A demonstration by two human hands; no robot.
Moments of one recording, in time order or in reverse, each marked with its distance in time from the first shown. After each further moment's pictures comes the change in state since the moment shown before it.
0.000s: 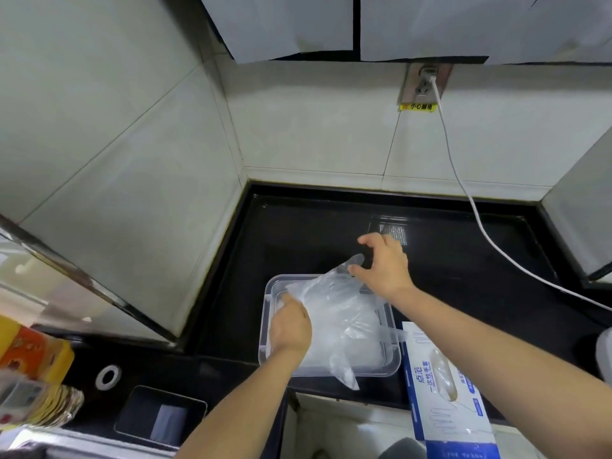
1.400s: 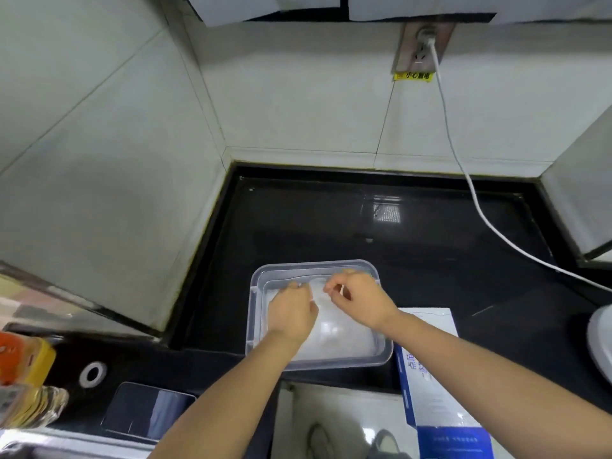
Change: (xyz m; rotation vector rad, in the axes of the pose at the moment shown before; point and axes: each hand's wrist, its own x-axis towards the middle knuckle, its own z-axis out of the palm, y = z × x) left_hand 0.013 0.013 0.012 0.486 -0.055 0.334; right_hand -0.034 0.025 0.041 0.034 -0.336 -0.180
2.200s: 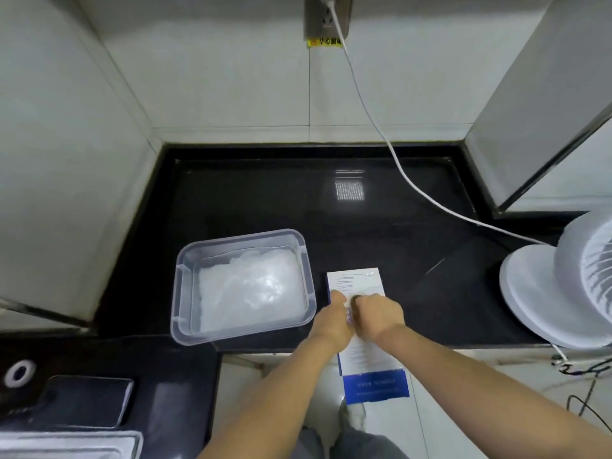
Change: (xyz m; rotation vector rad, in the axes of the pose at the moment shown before) left_hand -0.058 0.156 0.086 -0.411 -0.518 0.035; right_hand -0.119 0.110 -0.005 -0.577 -0.199 0.499
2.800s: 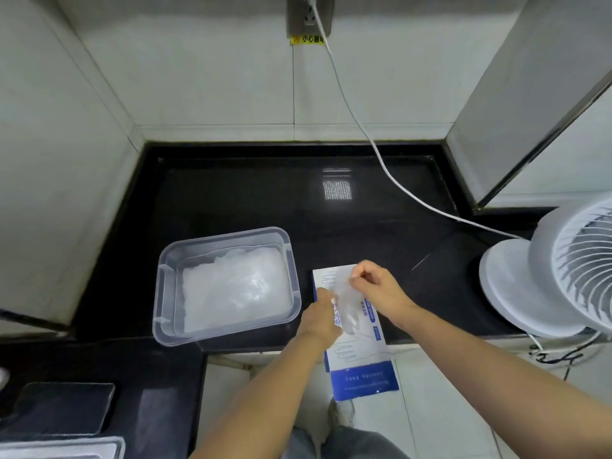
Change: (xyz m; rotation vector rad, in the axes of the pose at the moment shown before) left_hand 0.011 -0.003 0.013 0.082 0.046 0.004; right_hand -0.005 0.044 -0.027 1.220 0.128 -0.081
